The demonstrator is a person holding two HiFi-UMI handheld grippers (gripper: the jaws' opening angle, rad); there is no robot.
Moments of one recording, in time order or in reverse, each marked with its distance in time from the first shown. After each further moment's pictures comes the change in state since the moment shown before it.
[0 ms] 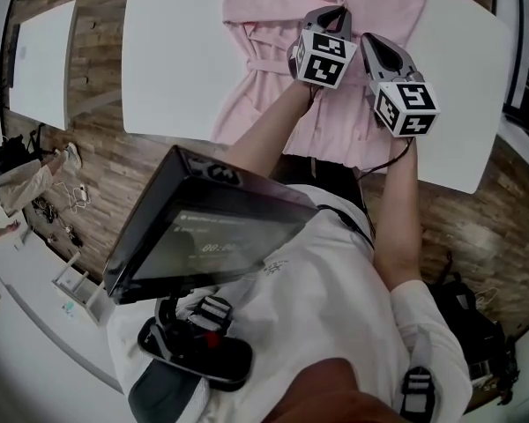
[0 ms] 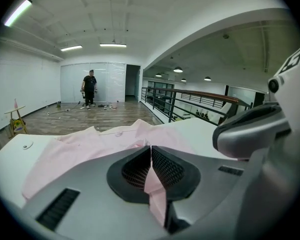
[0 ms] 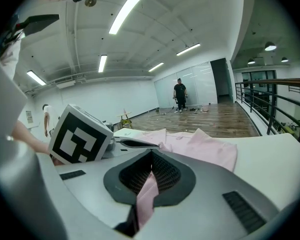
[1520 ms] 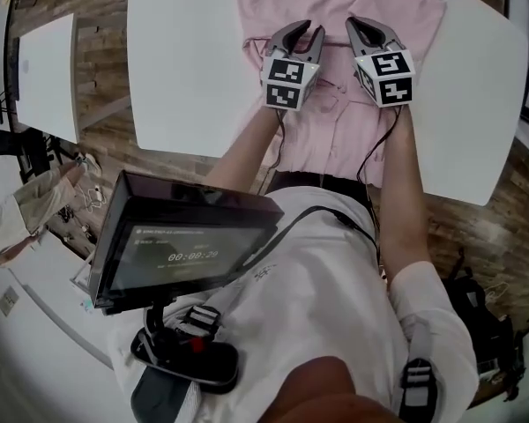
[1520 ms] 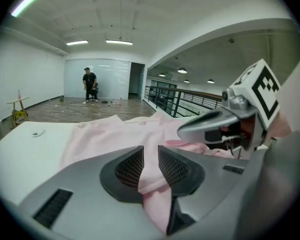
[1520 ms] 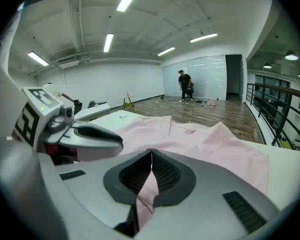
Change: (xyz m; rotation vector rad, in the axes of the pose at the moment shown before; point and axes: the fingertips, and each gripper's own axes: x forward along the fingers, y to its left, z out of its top) left arm -0.031 0.084 -0.047 -0.042 0.008 -0.012; right arm 0.117 -0.003 -0.027 -0.137 0.176 0.011
